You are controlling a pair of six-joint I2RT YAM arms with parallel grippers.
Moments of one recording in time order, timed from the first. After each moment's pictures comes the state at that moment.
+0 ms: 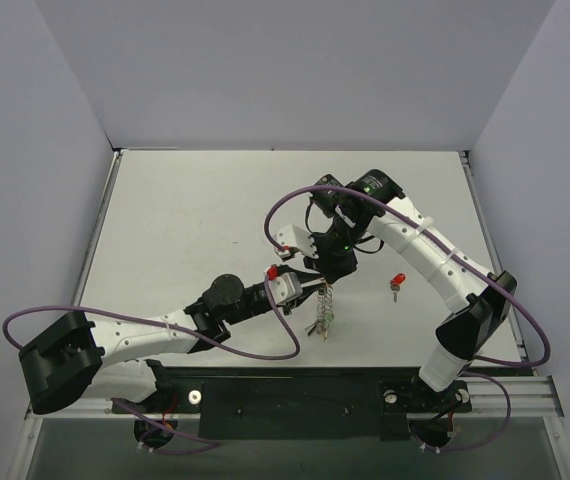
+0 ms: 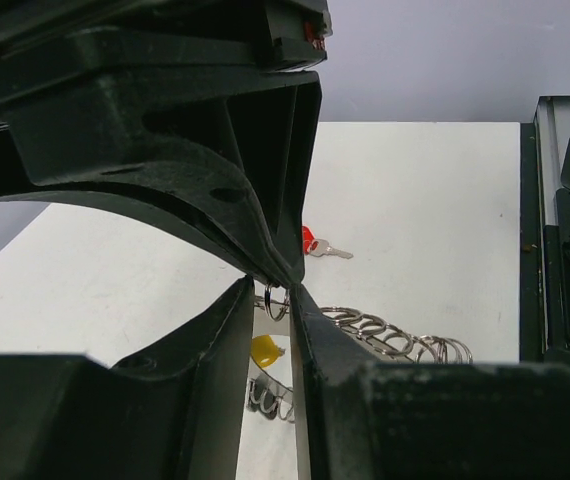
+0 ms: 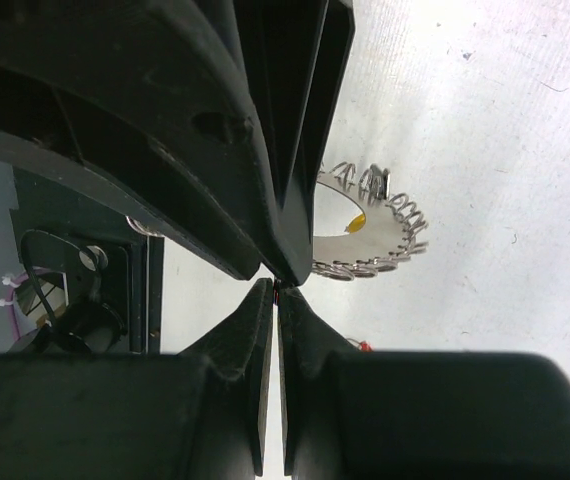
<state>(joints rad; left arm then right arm) -1.05 1.24 0.52 0.84 0.17 0.17 0.74 1.67 1.77 -1.53 -0.39 -0.97</state>
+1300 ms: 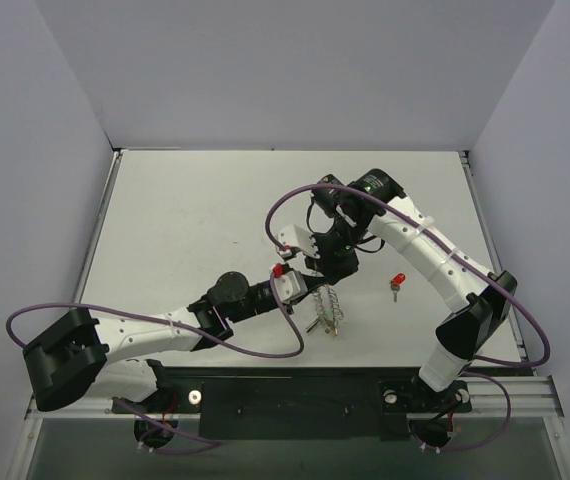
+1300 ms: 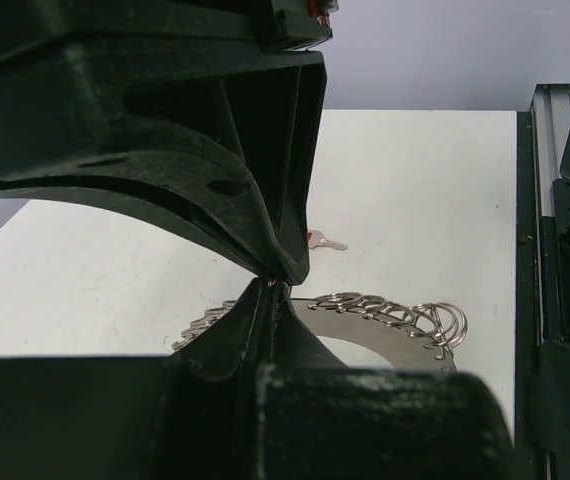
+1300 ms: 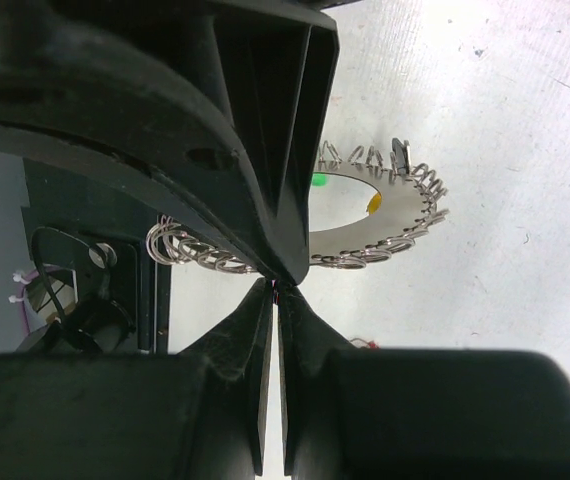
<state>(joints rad) -1.05 1.27 0.54 0.81 0.17 0.16 0.74 1.67 1.77 -1.54 -0.41 -0.98</state>
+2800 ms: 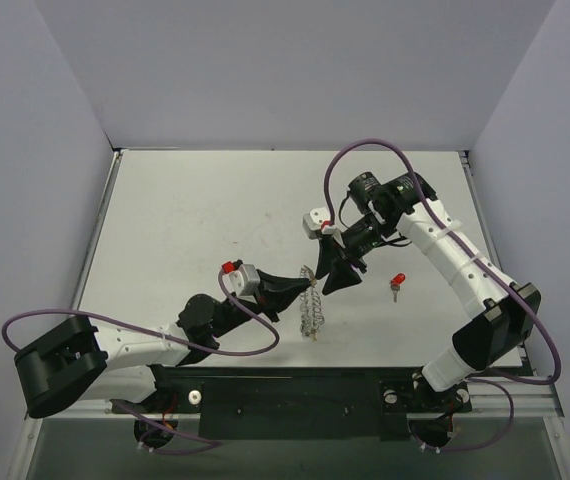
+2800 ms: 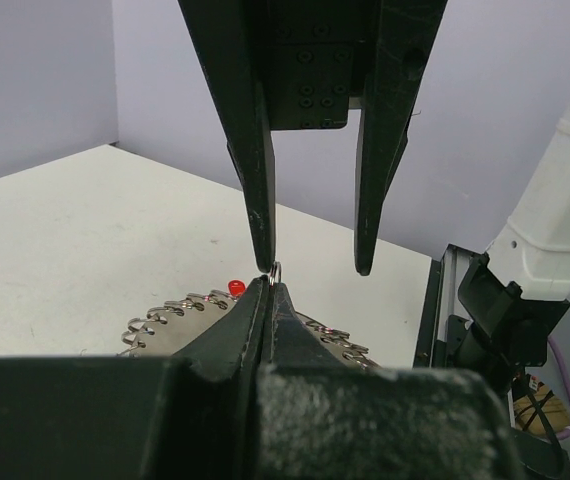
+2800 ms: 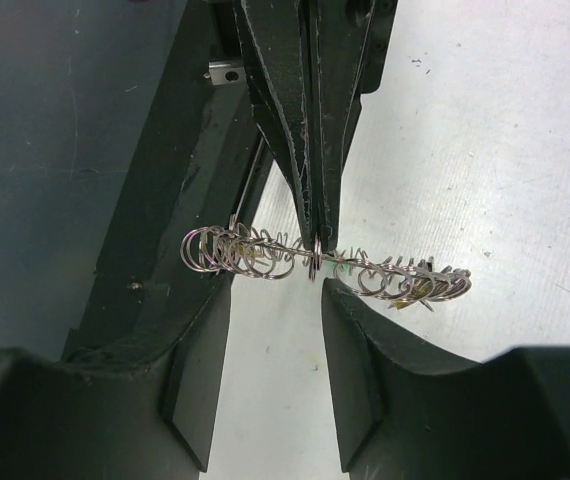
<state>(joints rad) -1.04 1.21 0.32 1.24 0.08 -0.24 0.54 1.55 1.58 -1.47 -0.99 -1.21</state>
